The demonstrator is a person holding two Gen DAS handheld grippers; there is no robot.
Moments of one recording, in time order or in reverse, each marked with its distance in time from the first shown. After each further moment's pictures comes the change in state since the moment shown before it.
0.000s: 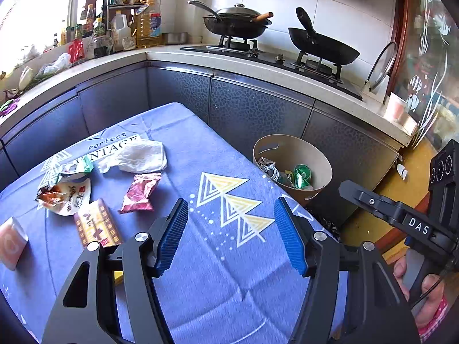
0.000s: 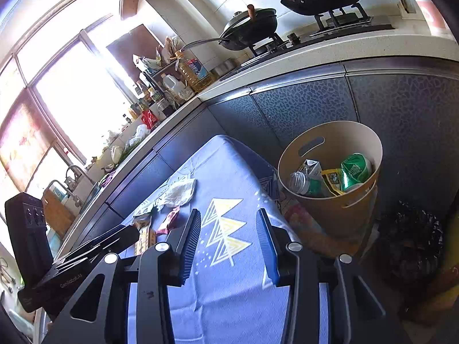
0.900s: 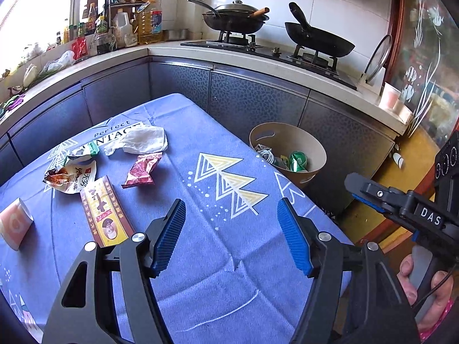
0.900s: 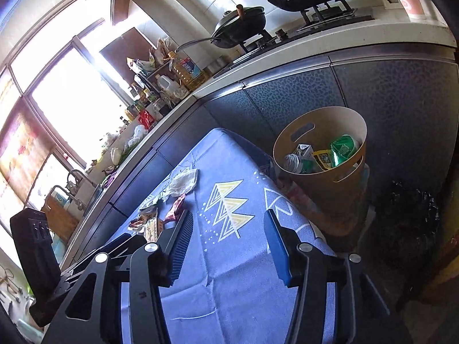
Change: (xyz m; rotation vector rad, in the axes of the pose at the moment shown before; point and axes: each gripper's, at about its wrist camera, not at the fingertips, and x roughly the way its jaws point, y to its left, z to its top) left arm -0.022 -0.016 -0.027 0.004 0.026 0.017; right arm -0.026 0.004 -0.022 0.067 0.021 -0.013
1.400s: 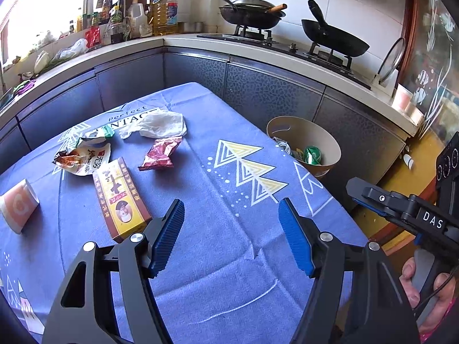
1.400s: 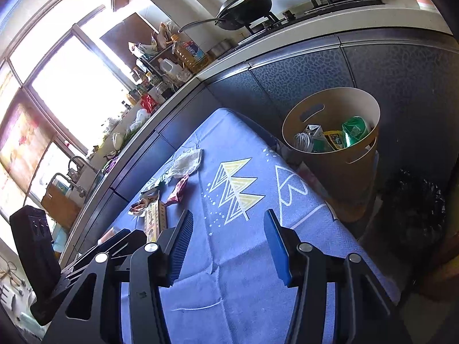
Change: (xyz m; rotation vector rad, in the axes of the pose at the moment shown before) left arm 0.001 0.023 -0.016 -0.054 0.020 0.043; right arm 0.021 0.008 -0.013 -0.009 0.072 0.015
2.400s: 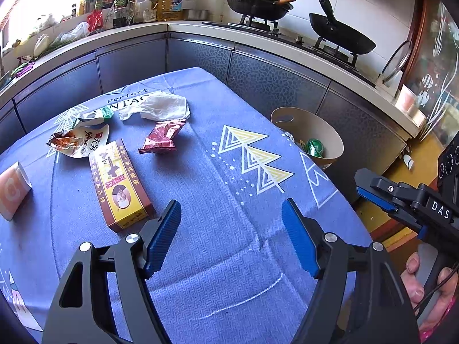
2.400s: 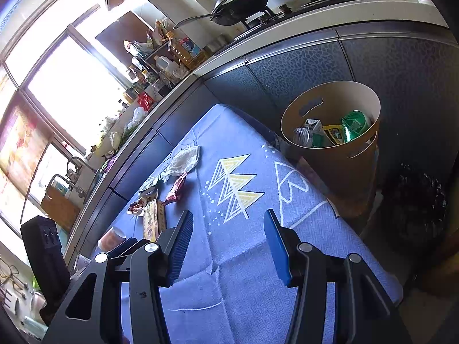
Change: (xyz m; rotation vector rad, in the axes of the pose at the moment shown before) left arm 0.012 0.010 -0.008 -0.043 0.049 -0.026; right arm 0.006 -0.002 0.000 0.021 0.020 -0.005
